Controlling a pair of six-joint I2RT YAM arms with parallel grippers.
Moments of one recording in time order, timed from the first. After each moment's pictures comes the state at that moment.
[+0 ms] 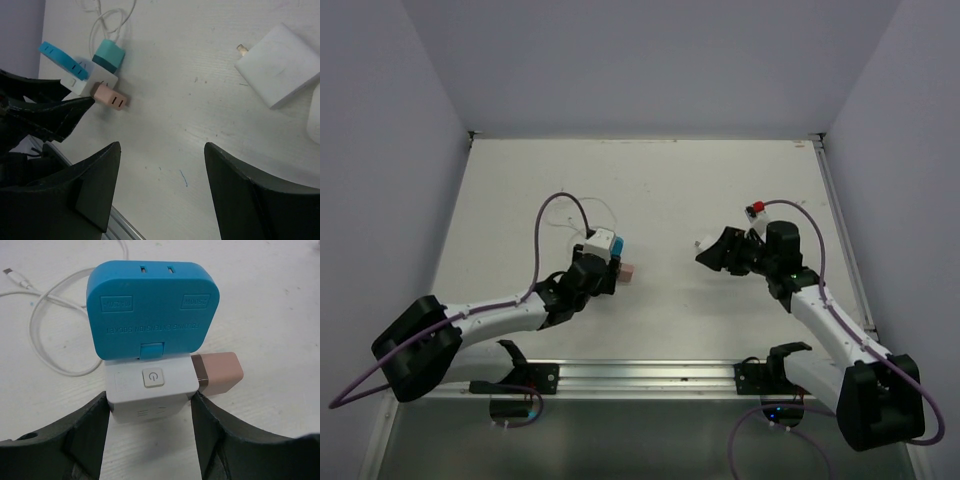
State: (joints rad) left arm -0.85 1.23 0.46 0.13 -0.50 -0.34; right arm 0.19 1.01 0.50 -0.06 -0.52 0.54
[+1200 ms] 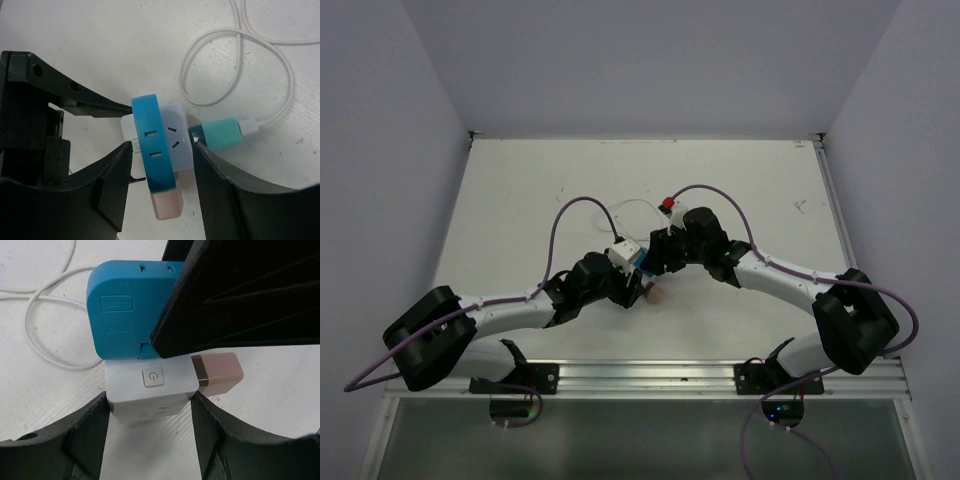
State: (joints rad) left arm -0.87 1.31 0.47 0.31 0.00 -0.20; right arm 0.67 1.42 0.79 0.03 -0.30 0.40
